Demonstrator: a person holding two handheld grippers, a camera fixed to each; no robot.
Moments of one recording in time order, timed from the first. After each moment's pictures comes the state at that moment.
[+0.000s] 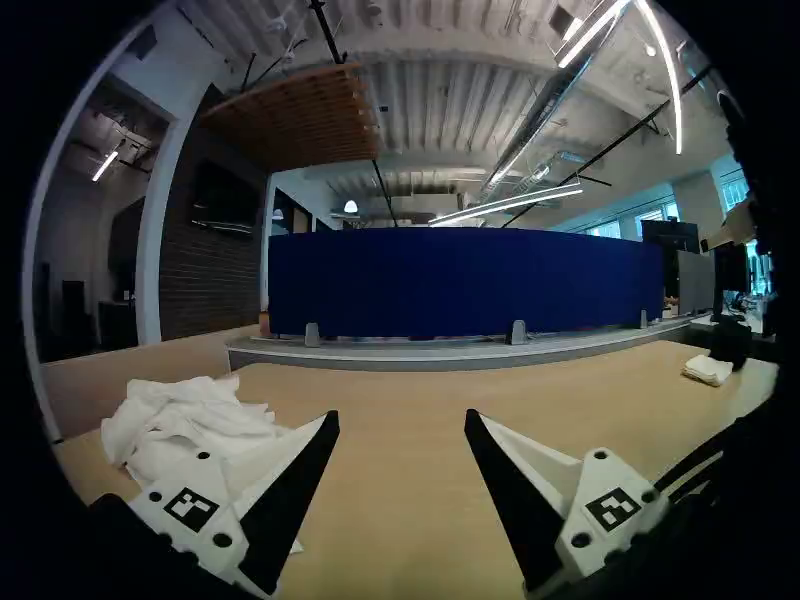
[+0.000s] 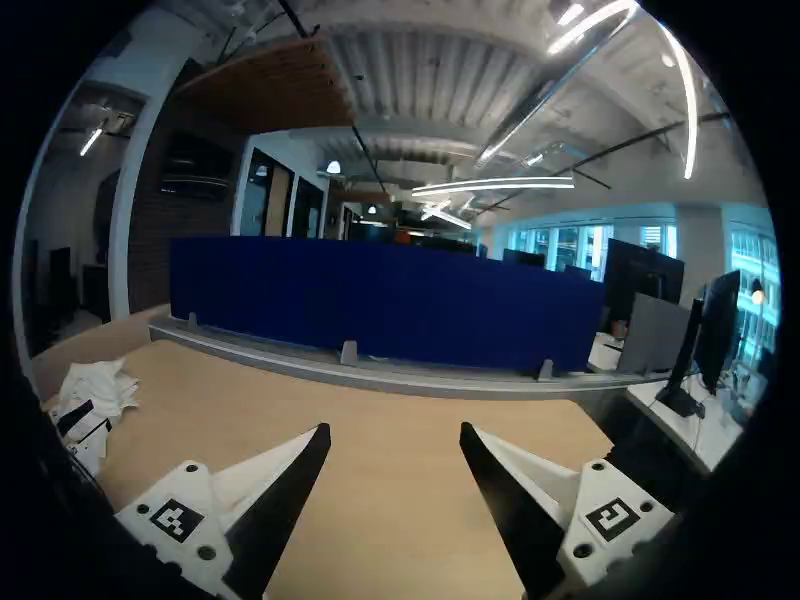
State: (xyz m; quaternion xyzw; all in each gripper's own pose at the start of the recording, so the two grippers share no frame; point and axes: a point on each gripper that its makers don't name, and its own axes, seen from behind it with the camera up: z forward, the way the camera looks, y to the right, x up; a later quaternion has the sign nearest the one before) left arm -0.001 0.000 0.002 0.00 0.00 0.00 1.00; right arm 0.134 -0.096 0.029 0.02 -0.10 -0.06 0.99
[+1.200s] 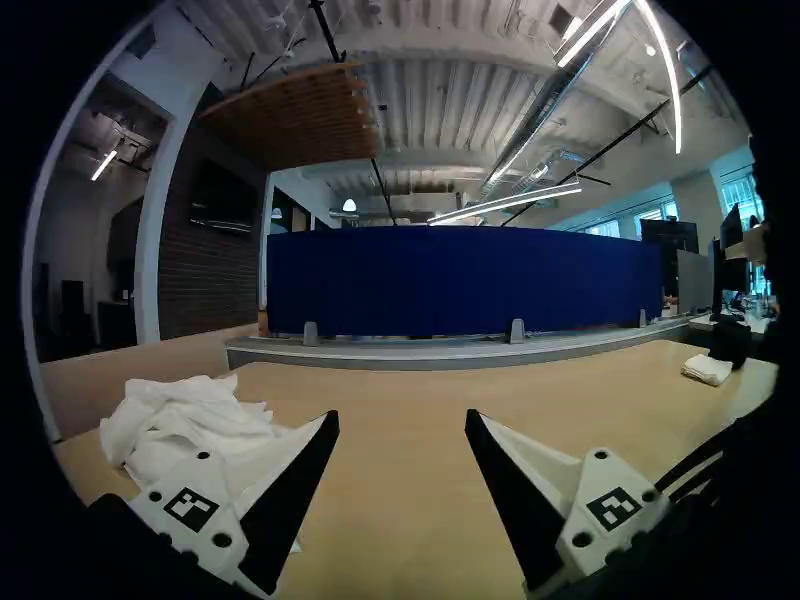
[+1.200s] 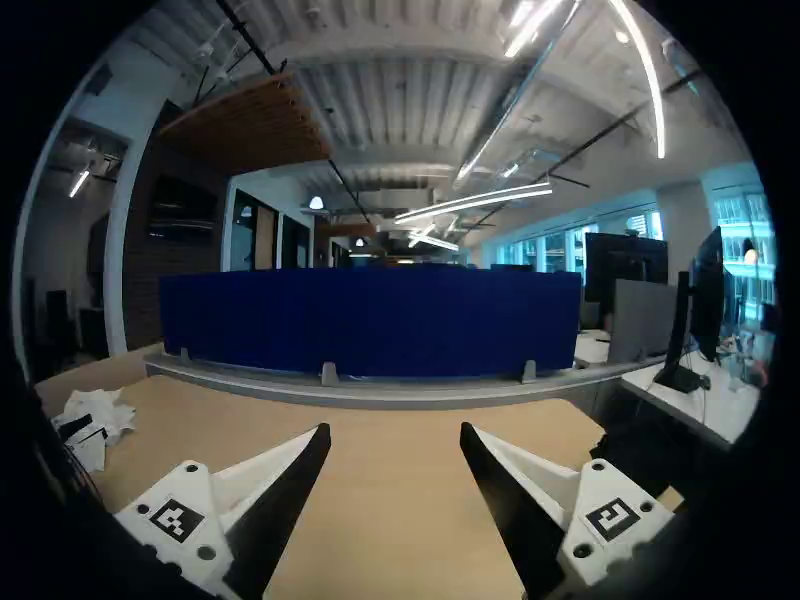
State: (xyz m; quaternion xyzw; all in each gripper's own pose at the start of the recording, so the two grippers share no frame) left arm 0.001 0.002 -0.001 0.00 0.00 0.00 1.00; right arm 0.121 -0.027 0.012 0.01 -0.04 0.00 1.00
